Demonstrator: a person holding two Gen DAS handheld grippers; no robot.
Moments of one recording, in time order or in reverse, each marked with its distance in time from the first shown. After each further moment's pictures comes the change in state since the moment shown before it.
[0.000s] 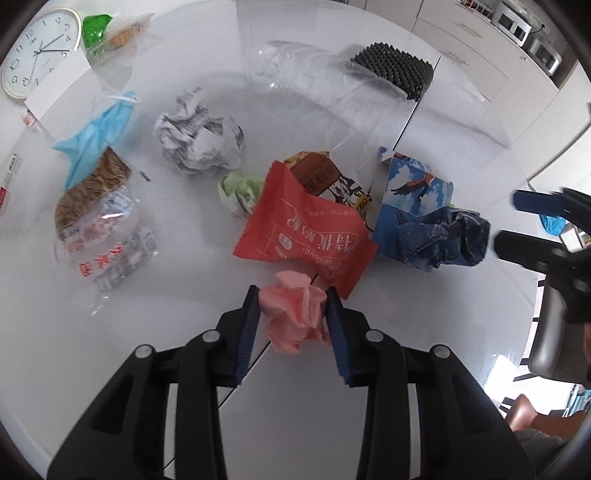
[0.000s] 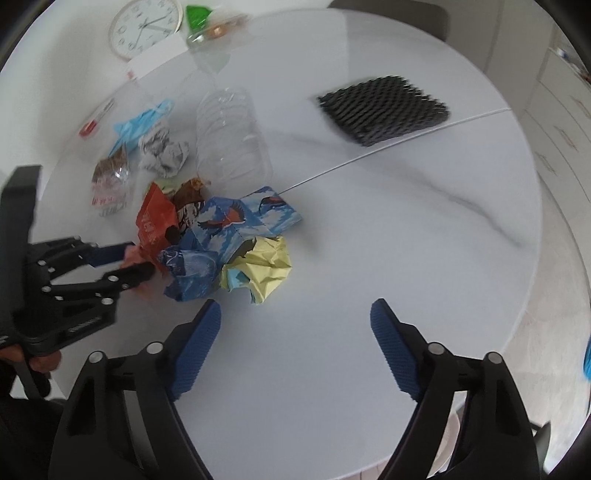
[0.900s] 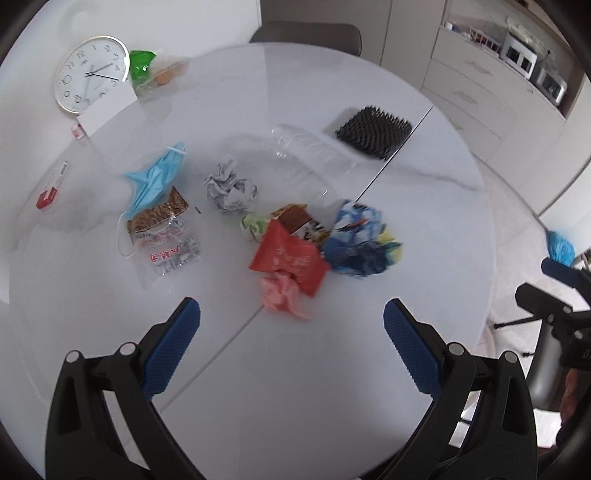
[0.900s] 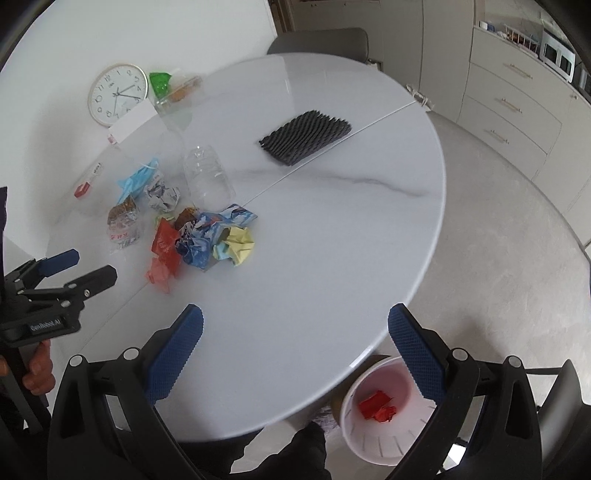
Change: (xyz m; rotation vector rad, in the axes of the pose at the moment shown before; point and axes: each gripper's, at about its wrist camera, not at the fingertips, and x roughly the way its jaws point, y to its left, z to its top) left arm -0.098 -0.032 -0.019 -0.067 -0.130 0.080; right arm -0.102 -0.014 -0.071 0.252 -0.174 -0.084
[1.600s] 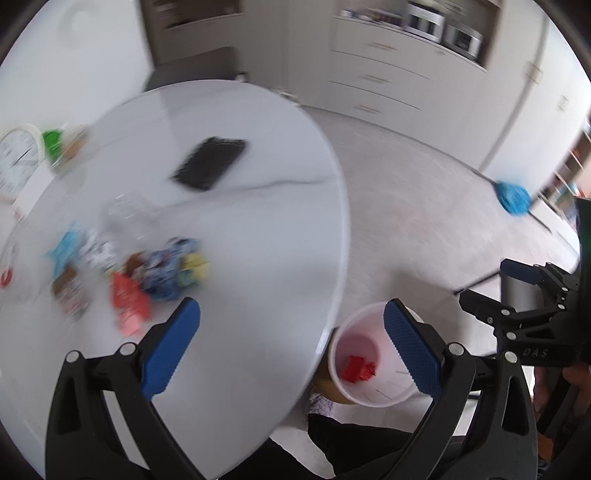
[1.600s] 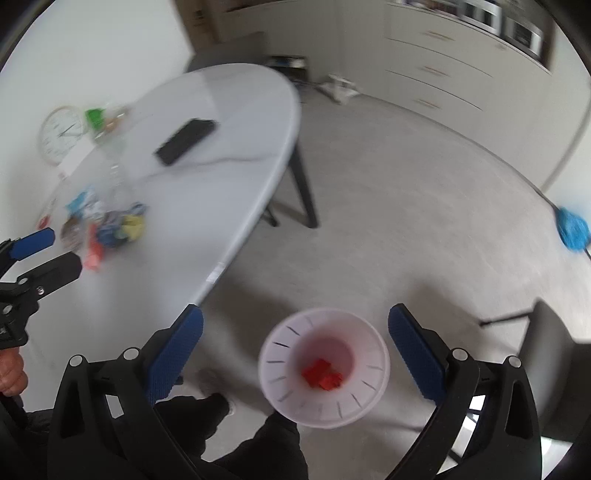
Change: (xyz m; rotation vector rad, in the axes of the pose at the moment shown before) left arm -0.068 -0.188 -0.007 0.215 -0.077 -0.136; right arm -0.077 -0.143 -0.073 0.132 -0.032 -0.100
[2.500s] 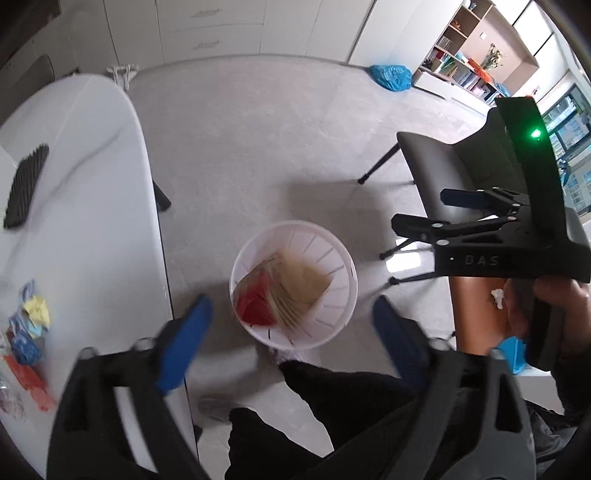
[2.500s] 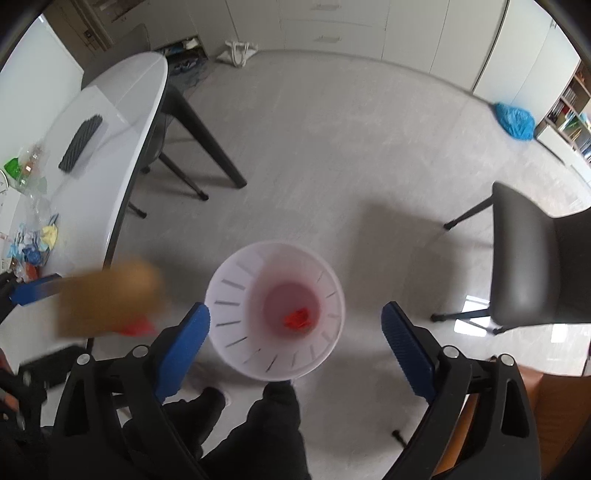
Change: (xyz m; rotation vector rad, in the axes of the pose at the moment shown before) left arm 0.066 -0.121 -0.034 0.490 0.261 -0.396; right arm 0.002 -0.095 -0.094 0.388 0.113 -0.209
